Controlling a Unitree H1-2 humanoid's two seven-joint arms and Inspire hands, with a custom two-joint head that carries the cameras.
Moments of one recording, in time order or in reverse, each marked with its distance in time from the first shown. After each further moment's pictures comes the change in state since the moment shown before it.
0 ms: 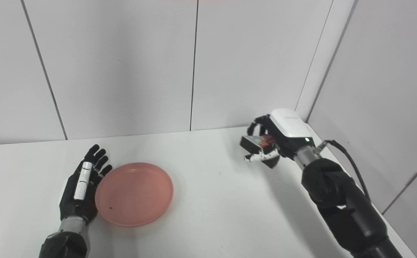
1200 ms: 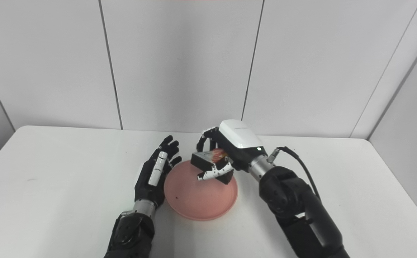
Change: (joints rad) left arm -0.094 -0.076 -0.013 0.209 0.069 -0.162 0.015; right arm -0.182 0.352 0.221 0.167 -0.030 -0.091 0.103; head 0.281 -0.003
